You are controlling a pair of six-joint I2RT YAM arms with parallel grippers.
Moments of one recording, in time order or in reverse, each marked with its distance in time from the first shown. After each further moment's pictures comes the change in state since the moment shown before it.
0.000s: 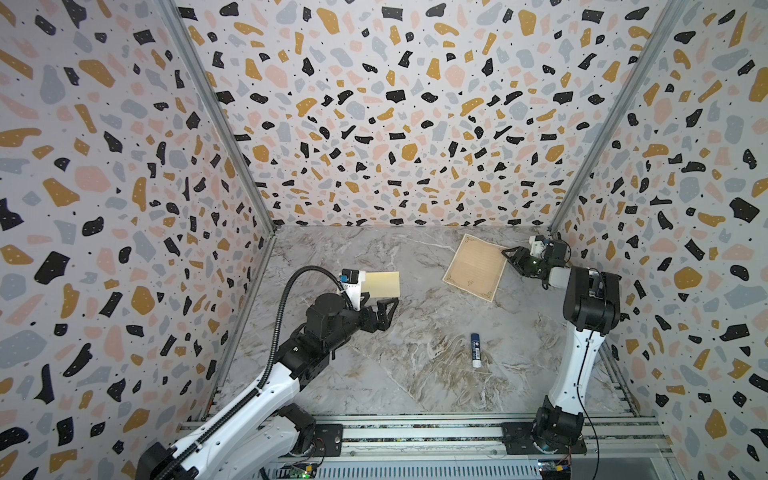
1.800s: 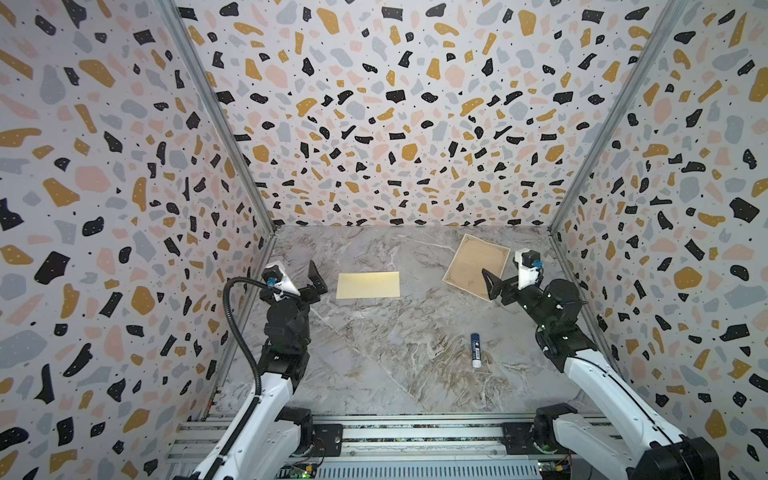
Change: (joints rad) left arm 0.443 -0.076 -0.129 0.409 -0.427 0.197; right arm 0.459 -1.381 -0.900 0.034 0.511 -0.601
